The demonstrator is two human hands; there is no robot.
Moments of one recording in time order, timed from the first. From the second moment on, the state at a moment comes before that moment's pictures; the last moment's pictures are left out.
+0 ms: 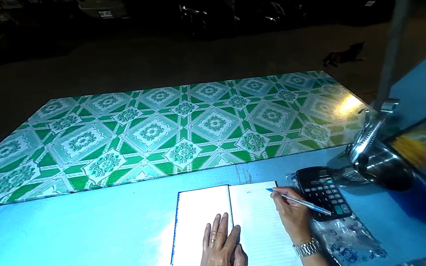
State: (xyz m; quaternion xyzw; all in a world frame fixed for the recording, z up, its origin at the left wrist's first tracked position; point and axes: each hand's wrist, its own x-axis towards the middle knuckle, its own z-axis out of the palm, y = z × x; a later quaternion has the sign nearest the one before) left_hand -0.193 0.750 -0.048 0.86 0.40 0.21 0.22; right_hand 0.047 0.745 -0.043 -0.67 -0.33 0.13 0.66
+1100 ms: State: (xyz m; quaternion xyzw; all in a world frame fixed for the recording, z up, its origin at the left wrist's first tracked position) left_hand -0.197 0.751 -0.049 0.87 0.39 0.20 0.22; right_hand 0.056 0.754 -0.057 -0.70 -0.38 0.10 0.60
